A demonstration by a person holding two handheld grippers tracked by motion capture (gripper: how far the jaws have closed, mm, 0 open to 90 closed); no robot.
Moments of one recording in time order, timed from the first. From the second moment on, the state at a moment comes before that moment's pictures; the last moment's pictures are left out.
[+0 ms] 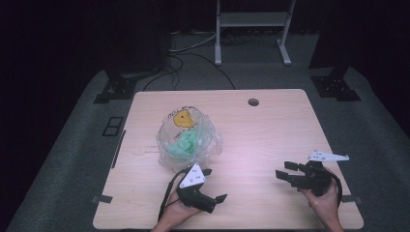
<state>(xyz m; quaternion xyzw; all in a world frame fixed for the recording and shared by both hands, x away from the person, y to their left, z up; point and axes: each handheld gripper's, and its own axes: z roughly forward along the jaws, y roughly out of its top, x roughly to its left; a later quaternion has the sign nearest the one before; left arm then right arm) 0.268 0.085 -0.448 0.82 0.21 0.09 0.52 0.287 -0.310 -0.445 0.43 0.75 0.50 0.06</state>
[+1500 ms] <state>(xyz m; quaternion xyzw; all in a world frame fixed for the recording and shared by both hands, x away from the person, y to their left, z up) 0.316 0.069 -0.404 0.83 0.18 0.08 0.52 0.288 -0.312 -0.445 0.43 0.74 0.51 0.06</state>
